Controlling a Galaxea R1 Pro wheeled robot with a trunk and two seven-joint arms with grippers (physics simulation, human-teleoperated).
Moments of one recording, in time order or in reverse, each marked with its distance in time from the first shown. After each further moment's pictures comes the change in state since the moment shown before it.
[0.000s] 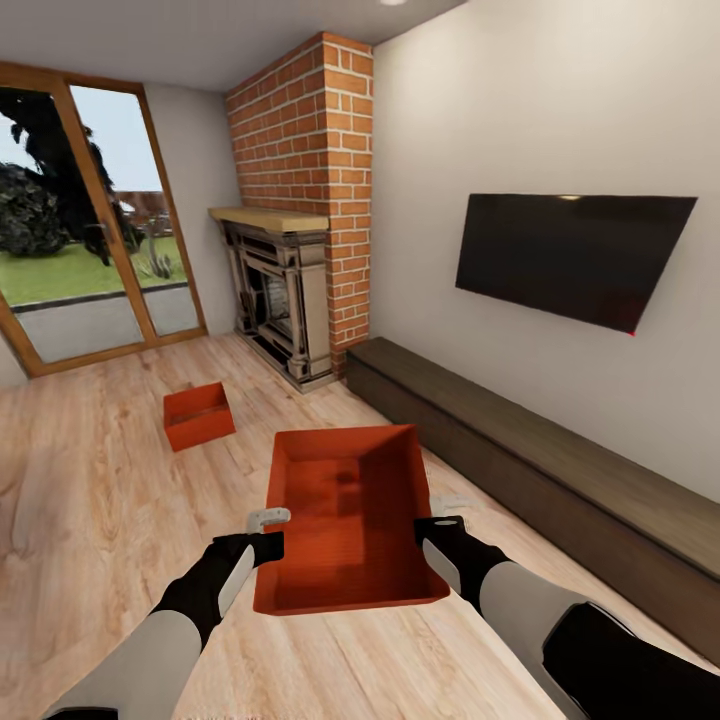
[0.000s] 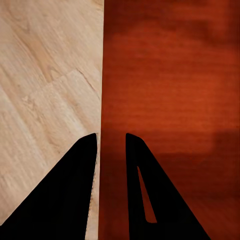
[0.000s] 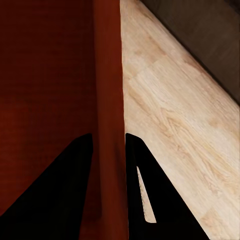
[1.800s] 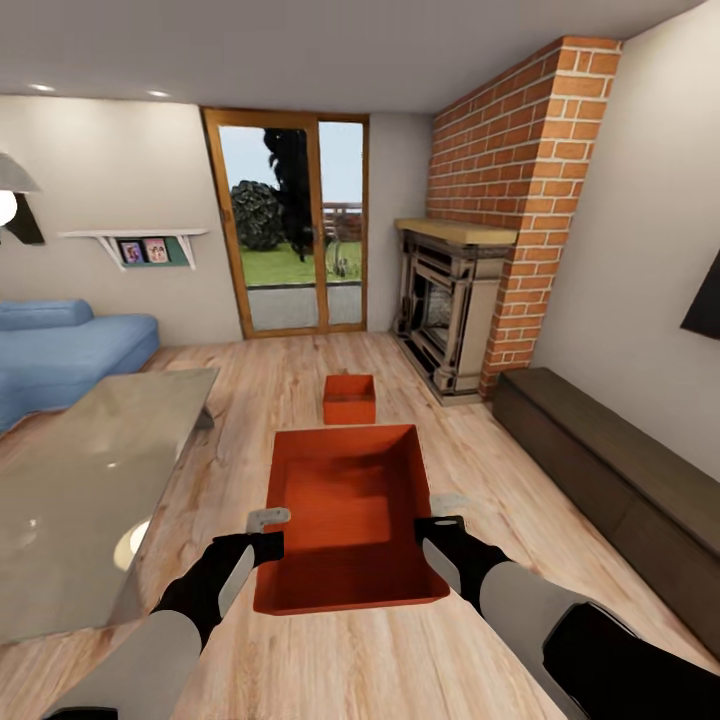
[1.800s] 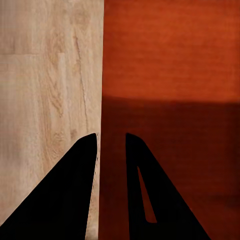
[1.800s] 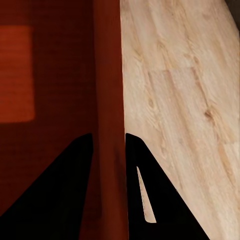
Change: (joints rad) left arm 0.000 0.000 0.001 -0.001 -0.001 -0.001 -0.001; right arm 0.000 -0.001 0.000 -0.002 0.000 0.000 0.000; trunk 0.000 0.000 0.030
